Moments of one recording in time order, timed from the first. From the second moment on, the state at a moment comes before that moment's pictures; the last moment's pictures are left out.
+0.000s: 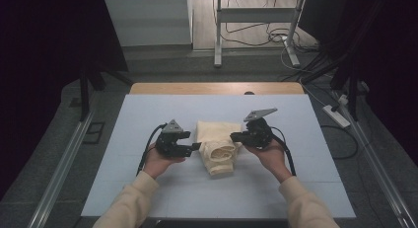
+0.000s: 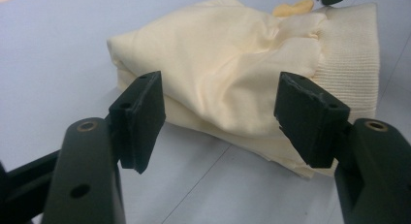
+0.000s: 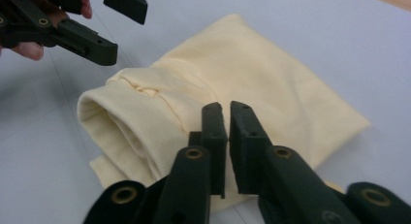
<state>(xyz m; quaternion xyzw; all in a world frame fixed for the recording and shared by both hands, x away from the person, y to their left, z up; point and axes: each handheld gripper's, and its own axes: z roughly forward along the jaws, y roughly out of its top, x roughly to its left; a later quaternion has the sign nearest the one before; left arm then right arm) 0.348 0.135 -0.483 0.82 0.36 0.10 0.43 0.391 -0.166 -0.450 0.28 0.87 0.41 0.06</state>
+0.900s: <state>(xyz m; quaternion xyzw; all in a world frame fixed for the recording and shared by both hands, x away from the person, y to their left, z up) 0.347 0.139 -0.484 0.82 0.37 0.11 0.43 0.351 -0.147 -0.489 0.22 0.91 0.35 0.06</state>
